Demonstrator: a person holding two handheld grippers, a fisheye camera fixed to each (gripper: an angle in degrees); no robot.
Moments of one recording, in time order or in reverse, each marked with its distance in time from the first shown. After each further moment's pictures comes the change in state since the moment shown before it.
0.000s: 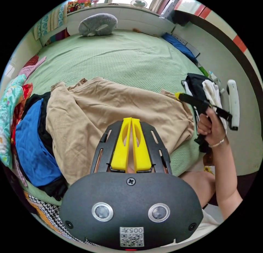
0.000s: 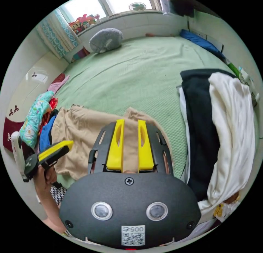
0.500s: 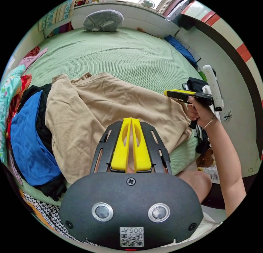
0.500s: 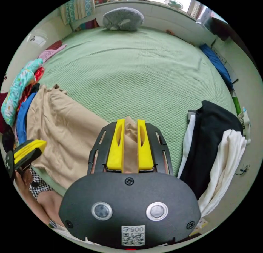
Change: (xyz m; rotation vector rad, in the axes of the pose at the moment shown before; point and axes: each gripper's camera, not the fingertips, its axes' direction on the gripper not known) left arm -0.038 0.018 -0.022 -0.034 0.107 -0.061; right arm -0.028 -0.014 0.049 -0.211 0.198 -0.267
